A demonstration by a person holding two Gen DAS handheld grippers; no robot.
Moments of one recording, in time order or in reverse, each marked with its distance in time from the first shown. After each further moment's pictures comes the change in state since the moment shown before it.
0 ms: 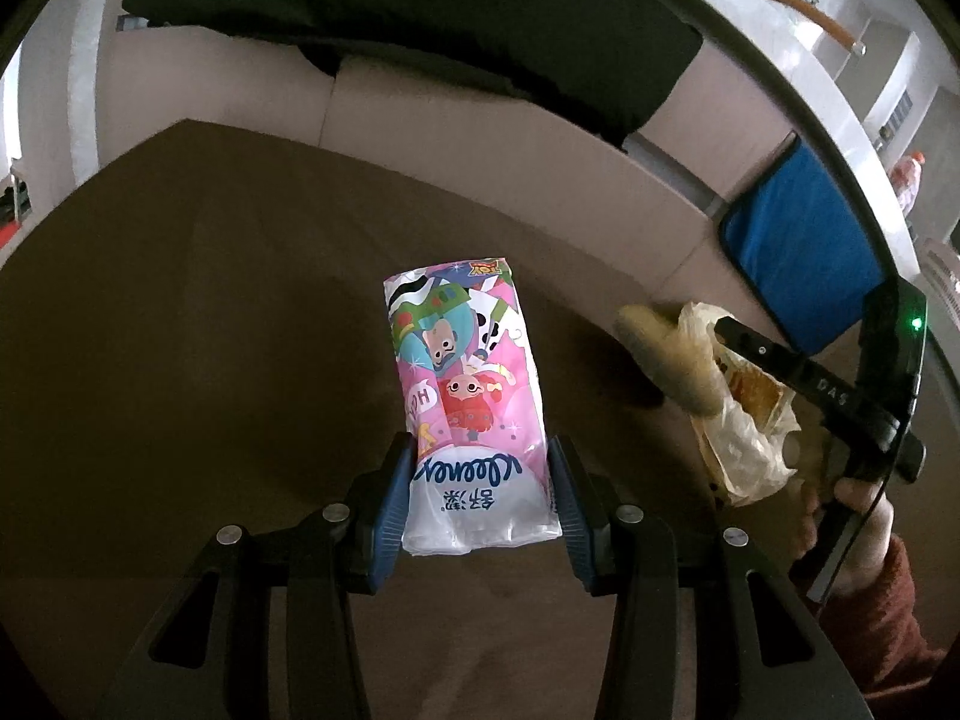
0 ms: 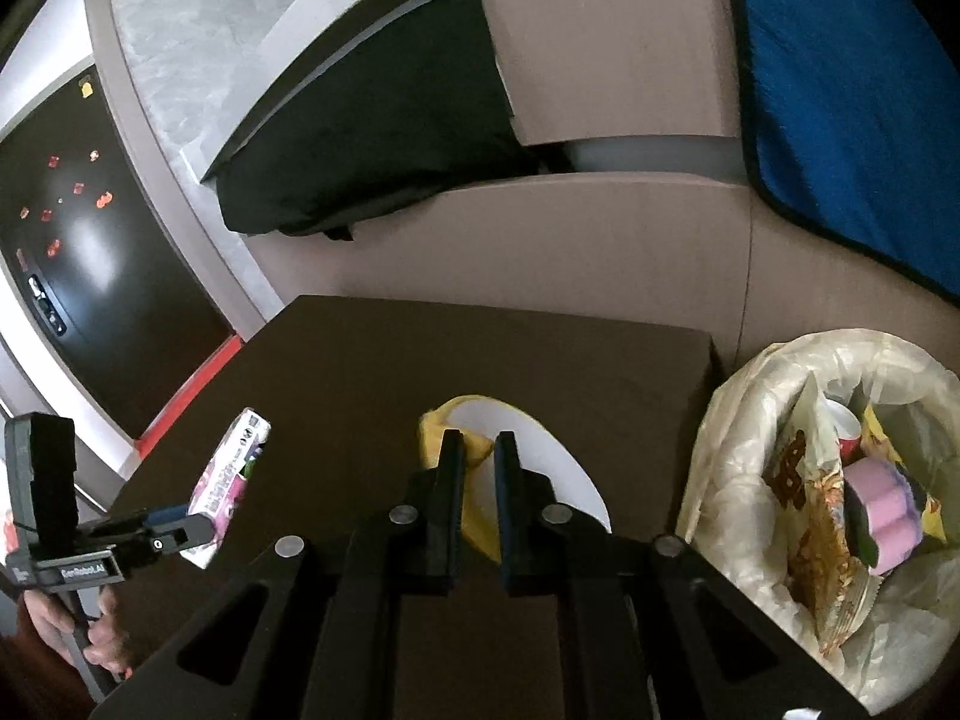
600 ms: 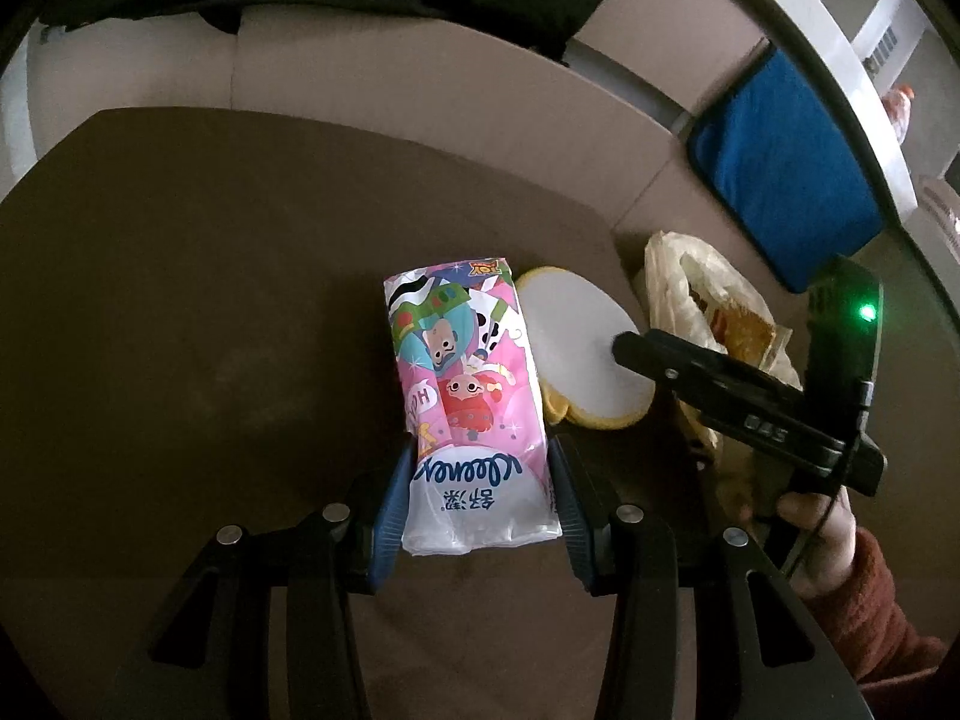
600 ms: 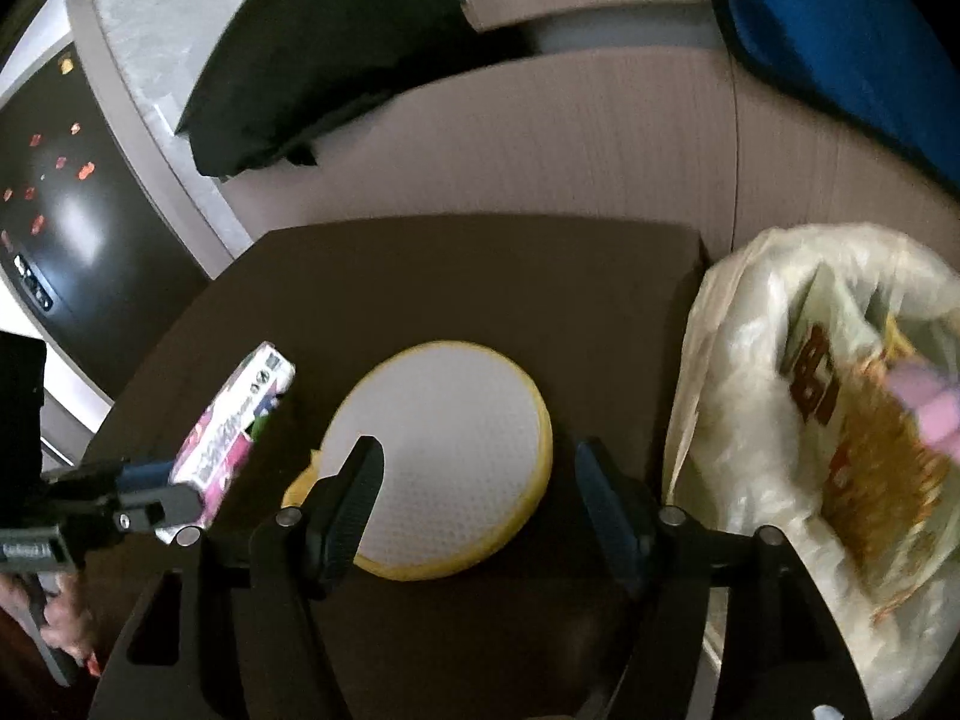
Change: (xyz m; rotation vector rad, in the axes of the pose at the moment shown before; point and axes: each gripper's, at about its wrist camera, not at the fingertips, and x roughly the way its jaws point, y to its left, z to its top) left arm 0.046 -0.050 0.000 0.090 0.120 -0.028; right arm 0.035 -0.026 -0.047 0.027 0.121 -0.006
